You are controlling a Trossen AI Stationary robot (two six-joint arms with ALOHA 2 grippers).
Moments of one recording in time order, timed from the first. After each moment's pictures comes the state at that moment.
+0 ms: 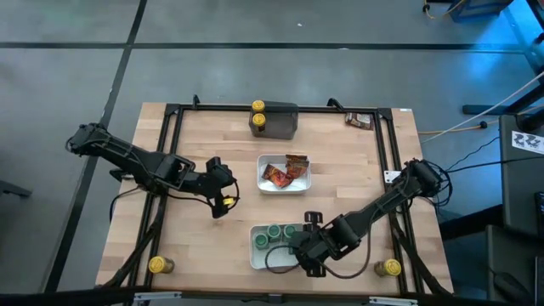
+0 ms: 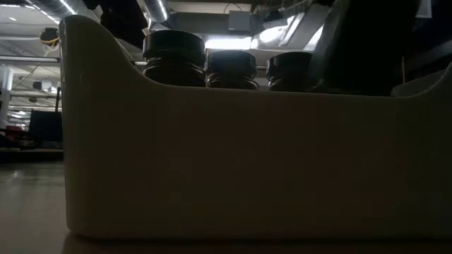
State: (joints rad) left arm -0.33 1.20 1.00 -0.66 -0.38 -0.47; right arm 0.60 1.90 1.66 -0.98 0.14 0.57
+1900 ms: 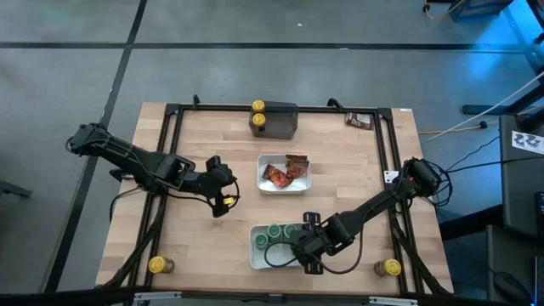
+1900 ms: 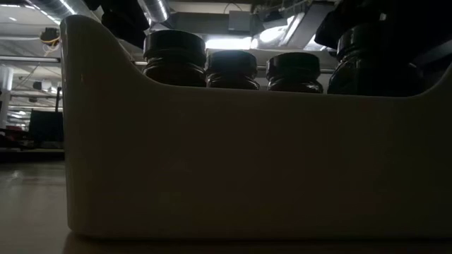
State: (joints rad) left arm -0.33 1.20 1.00 -0.66 -0.41 -0.46; right arm 0.57 1.90 1.49 -0.81 0.08 0.58
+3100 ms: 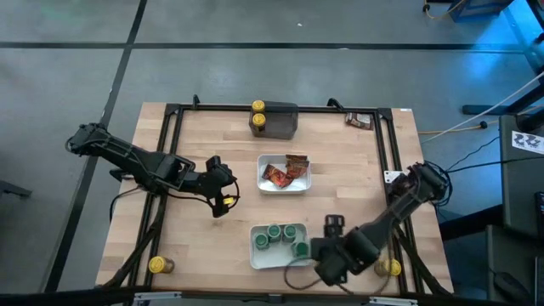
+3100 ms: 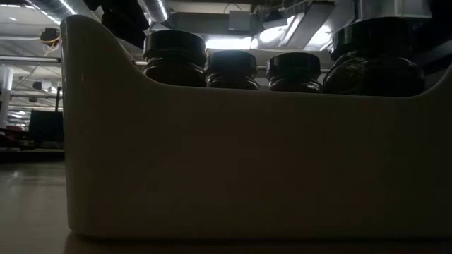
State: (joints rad) left arm -0.33 1.20 1.00 -0.66 -0.40 -0.46; right arm 0.72 1.89 1.76 -1.30 0.15 0.70
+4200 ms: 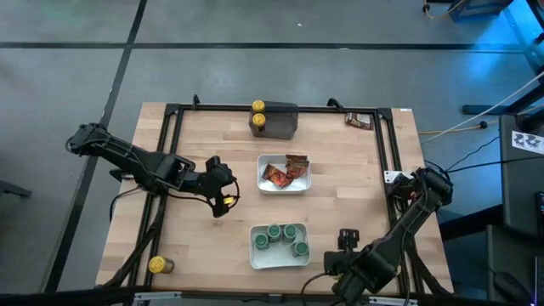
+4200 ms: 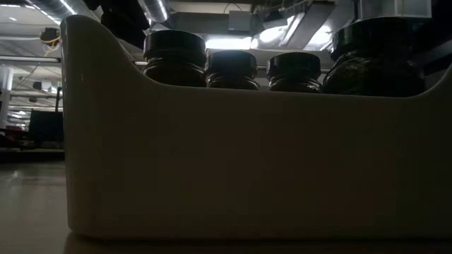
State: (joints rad) left arm -0.33 1.20 1.00 -0.66 -0.40 -0.48; right arm 0.86 1.89 1.71 -1.29 0.10 0.89
